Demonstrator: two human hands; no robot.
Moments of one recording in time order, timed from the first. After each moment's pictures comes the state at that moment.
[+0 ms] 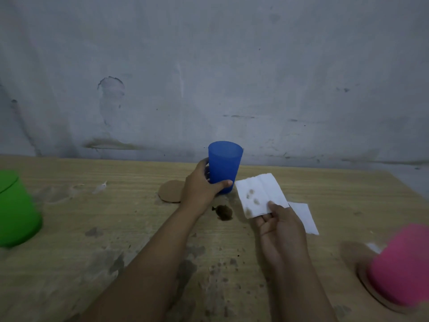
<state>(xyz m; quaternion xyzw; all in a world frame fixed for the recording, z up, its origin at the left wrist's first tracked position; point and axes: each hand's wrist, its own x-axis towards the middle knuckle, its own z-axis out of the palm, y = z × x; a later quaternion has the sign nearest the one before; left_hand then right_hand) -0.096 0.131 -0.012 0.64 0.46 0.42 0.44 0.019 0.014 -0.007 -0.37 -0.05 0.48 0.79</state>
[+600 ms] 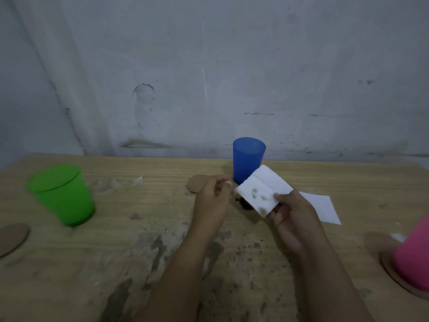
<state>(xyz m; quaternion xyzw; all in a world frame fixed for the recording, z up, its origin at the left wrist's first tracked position) -0.138 0.052 0.006 0.58 0.50 0.45 0.46 0.007 0.003 0.006 -0.40 -0.15 0.57 0.70</state>
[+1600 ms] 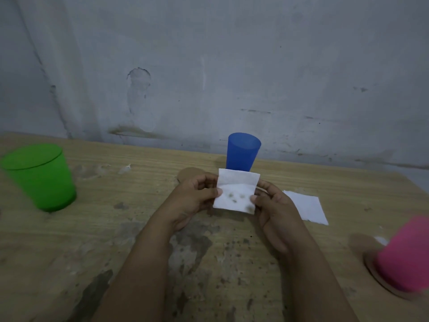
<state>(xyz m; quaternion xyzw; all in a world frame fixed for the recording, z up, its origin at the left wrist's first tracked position) -0.167 0.080 -0.012 0.51 0.35 0.39 0.68 -0.002 0.005 0.002 -0.44 -0.33 0.55 0.63</state>
